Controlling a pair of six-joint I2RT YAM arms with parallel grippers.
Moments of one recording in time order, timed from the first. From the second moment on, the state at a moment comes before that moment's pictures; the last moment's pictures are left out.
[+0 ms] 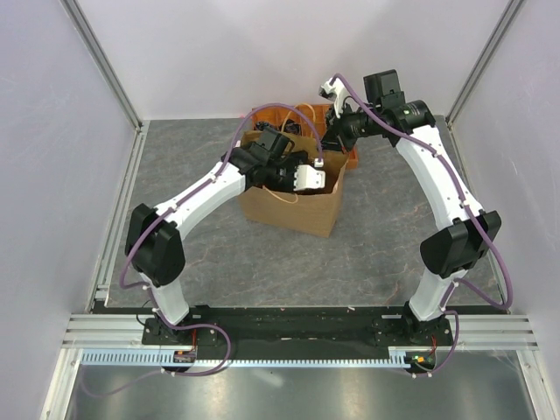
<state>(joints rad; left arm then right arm) -0.65 1.80 1.58 -0.70 0.34 1.01 0.32 1.79 2.00 -0.94 -0.72 -0.39</state>
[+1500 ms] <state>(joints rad) -0.50 1.32 1.56 -0.44 0.33 0.46 0.32 1.64 1.82 -0.92 -0.80 -0.59</state>
